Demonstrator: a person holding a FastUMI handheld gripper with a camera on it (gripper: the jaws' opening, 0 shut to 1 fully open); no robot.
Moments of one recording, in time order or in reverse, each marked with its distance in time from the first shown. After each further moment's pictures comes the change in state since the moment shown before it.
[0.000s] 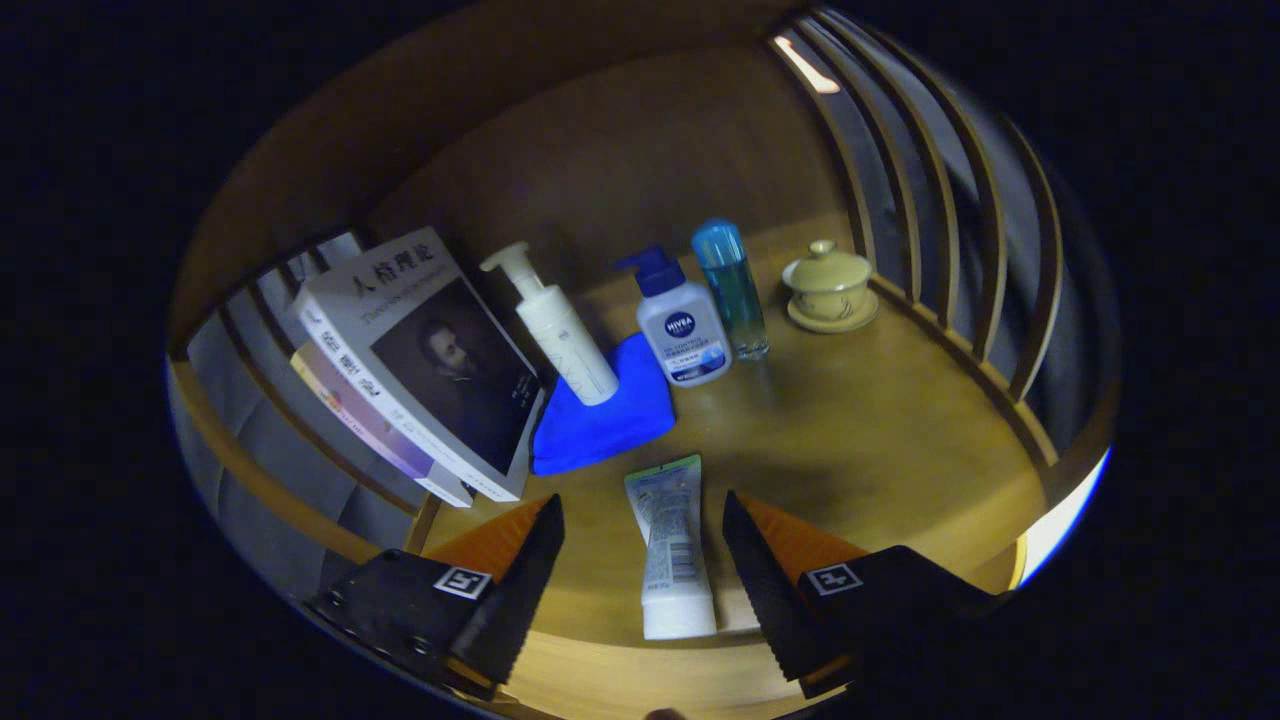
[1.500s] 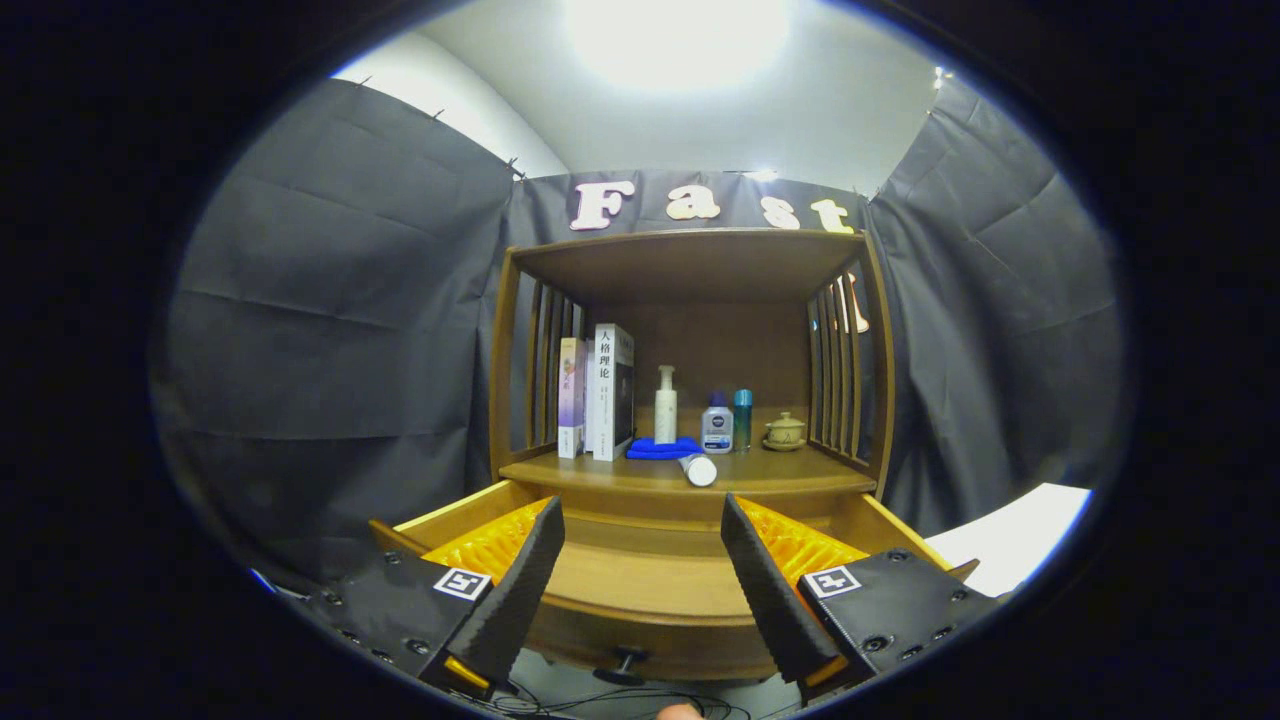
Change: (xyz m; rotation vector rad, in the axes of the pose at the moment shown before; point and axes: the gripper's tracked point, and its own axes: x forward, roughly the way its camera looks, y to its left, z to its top) arm -0.264 0.039 -0.215 -0.409 -0.626 0.052
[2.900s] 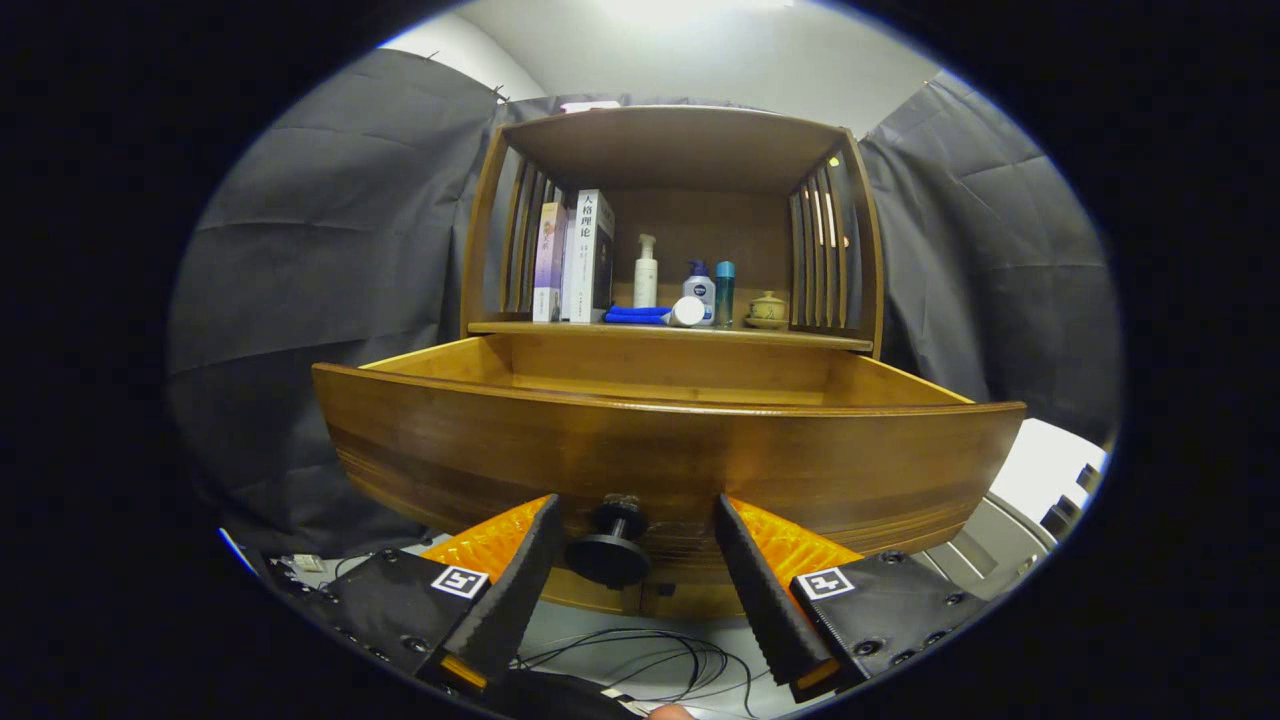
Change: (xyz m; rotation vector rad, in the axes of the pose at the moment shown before) arm -0.002 -0.008 -0.146 -0.008 0.239 -0.104
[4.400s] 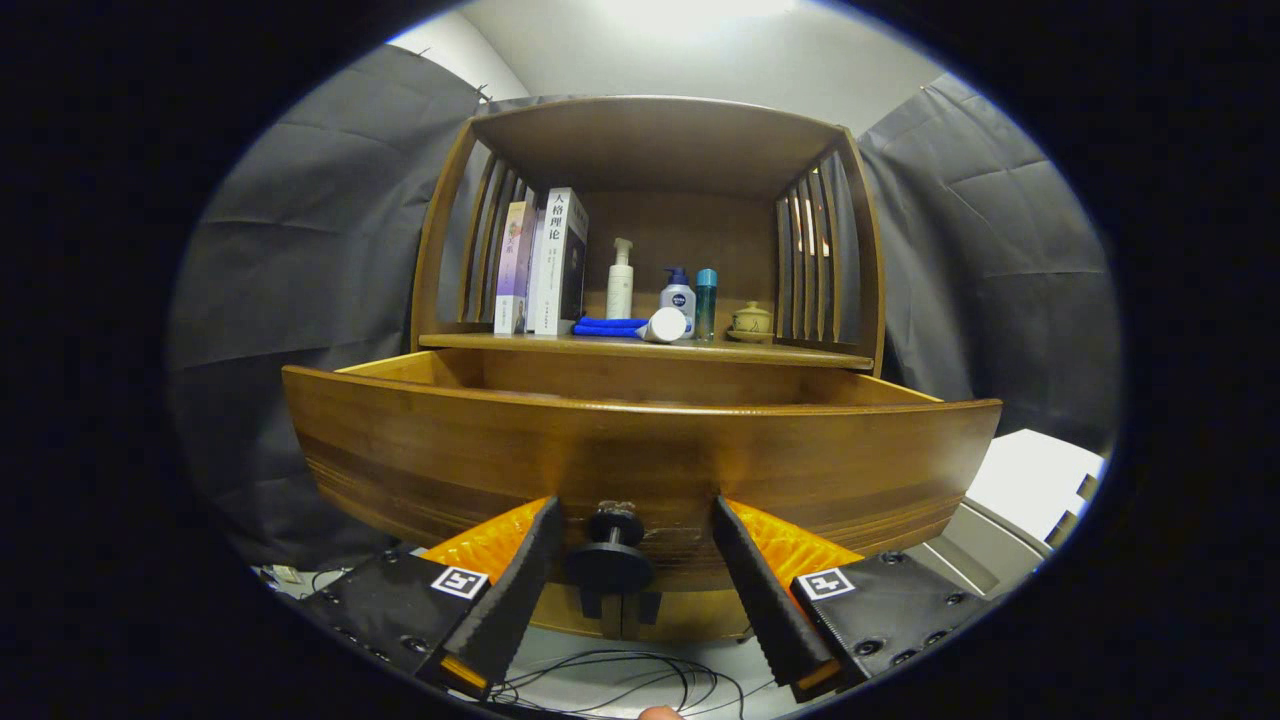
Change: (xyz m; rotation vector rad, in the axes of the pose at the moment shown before) arm 0.062 -0.015 0.021 0.001 -0.023 -0.072
